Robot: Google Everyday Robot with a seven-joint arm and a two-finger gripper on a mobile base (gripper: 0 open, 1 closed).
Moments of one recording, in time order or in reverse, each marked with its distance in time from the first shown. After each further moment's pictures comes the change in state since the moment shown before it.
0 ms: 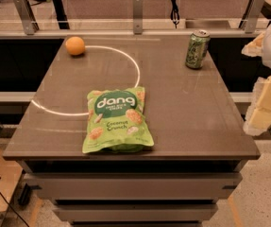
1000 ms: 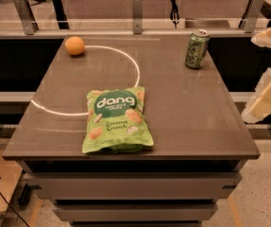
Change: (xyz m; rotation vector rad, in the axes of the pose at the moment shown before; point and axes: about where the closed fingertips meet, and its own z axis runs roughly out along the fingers) arm 0.002 -0.022 -0.007 0.096 -0.188 0.065
